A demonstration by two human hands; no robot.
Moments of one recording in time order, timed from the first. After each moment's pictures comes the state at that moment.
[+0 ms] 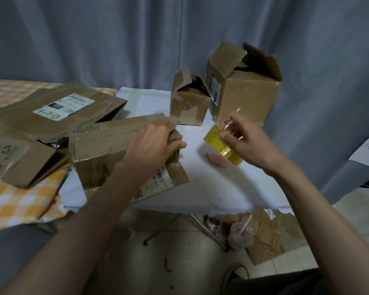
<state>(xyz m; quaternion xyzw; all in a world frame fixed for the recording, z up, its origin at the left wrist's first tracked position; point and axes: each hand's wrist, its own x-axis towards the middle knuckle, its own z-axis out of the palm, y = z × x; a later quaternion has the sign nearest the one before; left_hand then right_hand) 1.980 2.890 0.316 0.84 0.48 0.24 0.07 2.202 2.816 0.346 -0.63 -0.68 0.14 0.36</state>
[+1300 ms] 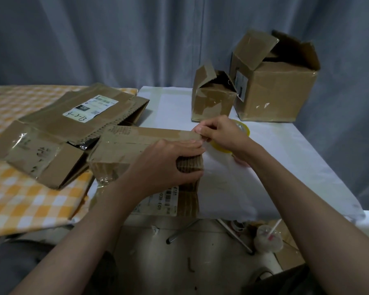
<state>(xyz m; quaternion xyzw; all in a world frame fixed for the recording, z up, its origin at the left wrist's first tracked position) 1.934 2.881 0.298 0.91 0.30 0.25 0.12 2.145 2.914 0.305 -0.58 -0.68 0.26 0.35</state>
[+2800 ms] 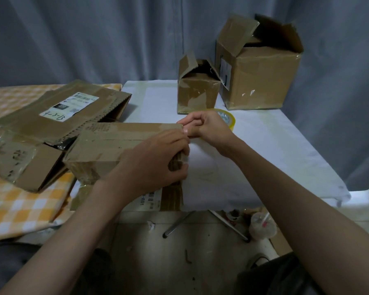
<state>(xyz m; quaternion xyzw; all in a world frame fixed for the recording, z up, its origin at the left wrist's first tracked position) 1.950 2.880 0.293 0.94 0.28 0.19 0.05 2.149 2.903 0.291 -0.53 -0.59 0.39 0.46</state>
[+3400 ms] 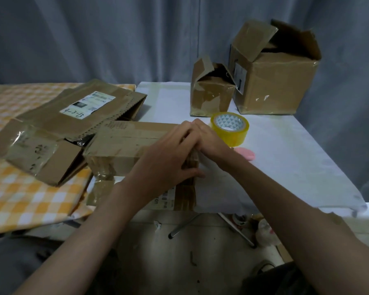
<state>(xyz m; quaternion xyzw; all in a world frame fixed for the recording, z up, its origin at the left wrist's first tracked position) 1.948 2.869 0.289 0.91 0.27 0.32 -0.01 2.103 2.896 0.285 -0.59 -0.67 0.28 0.34</state>
